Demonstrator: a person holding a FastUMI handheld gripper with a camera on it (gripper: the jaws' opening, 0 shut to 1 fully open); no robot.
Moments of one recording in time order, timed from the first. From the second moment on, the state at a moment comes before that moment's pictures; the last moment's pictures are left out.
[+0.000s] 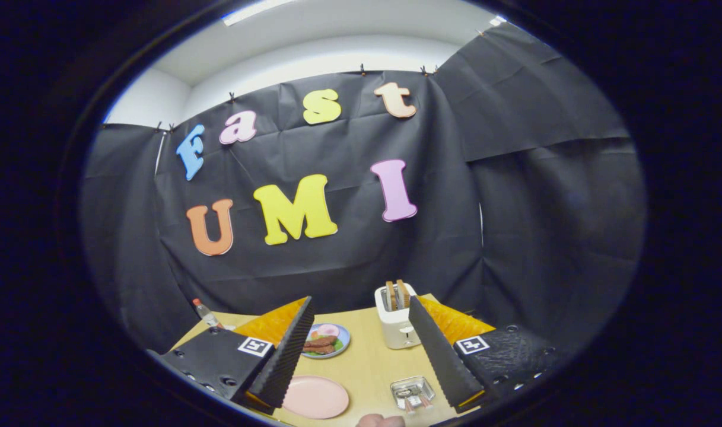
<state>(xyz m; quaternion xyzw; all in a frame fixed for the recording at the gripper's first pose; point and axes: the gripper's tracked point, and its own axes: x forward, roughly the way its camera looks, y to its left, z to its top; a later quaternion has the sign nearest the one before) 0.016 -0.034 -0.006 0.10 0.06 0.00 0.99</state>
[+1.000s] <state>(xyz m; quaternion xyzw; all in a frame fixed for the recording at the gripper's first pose) -0.010 -0.029 0.033 0.04 -0.01 -0.03 1.00</state>
